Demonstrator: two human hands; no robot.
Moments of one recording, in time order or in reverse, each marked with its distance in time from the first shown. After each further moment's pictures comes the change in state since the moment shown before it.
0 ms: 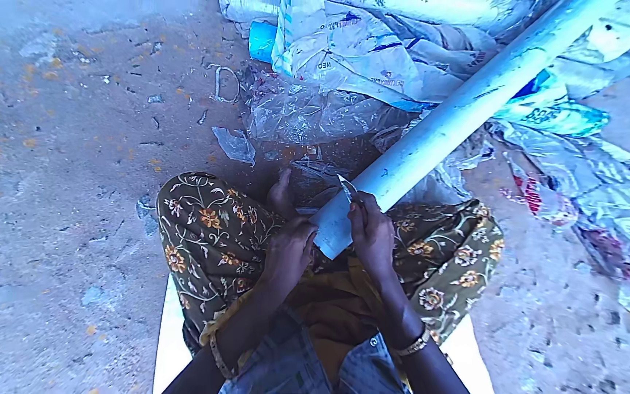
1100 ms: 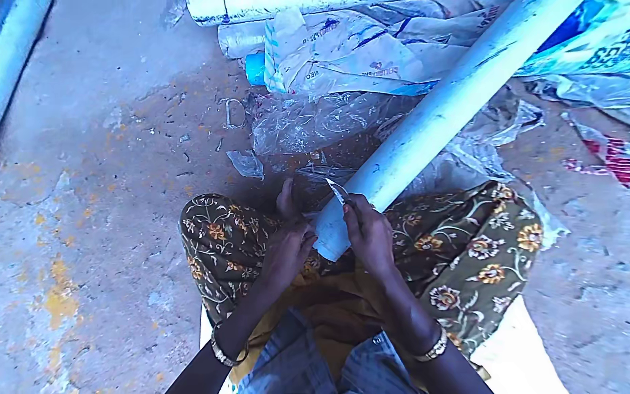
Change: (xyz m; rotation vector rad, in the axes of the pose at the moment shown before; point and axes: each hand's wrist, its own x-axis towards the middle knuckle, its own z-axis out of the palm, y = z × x) left_hand 0.020 0.029 -0.023 0.189 -0.321 -0.151; right_hand -0.001 0.011 -0.007 0.231 -0.031 0.010
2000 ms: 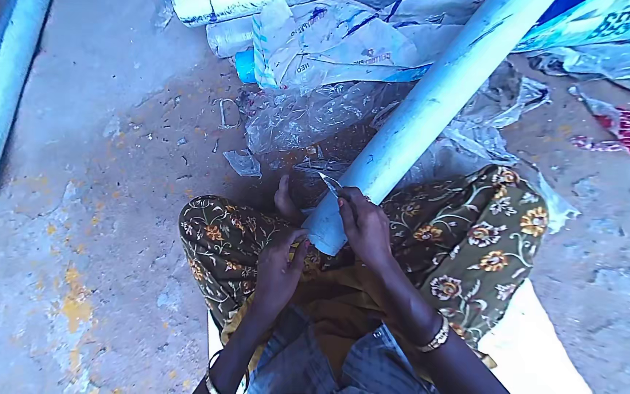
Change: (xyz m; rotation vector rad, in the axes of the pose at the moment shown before) left_hand -0.032 0.002 0.009 -0.225 0.224 0.002; right_hand -0.001 0.002 0.001 0.025 0.002 0.015
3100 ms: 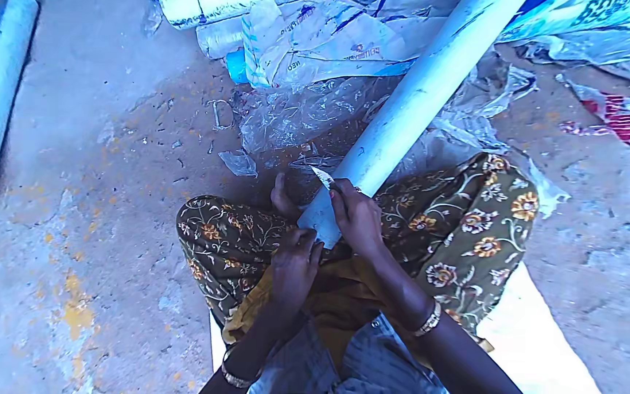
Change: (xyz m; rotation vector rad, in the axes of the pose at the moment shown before) left_hand -0.007 -0.009 0.041 0.320 0.197 0.260; right_hand 0.004 -0.005 0.002 -0.032 -0.025 0.017
